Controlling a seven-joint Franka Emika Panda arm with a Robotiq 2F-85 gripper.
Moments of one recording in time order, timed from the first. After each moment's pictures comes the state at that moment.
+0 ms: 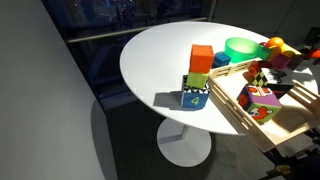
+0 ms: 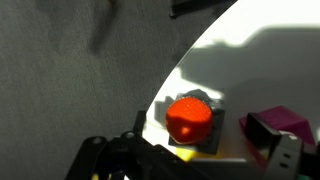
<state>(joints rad) -0.18 0.18 -0.22 -2.23 -0.21 2.27 0.00</state>
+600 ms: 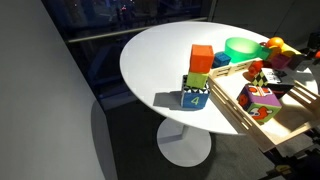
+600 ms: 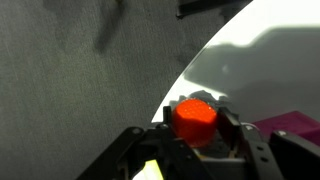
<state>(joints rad) -0.18 0.19 -0.23 -2.24 -0.24 2.29 0.00</state>
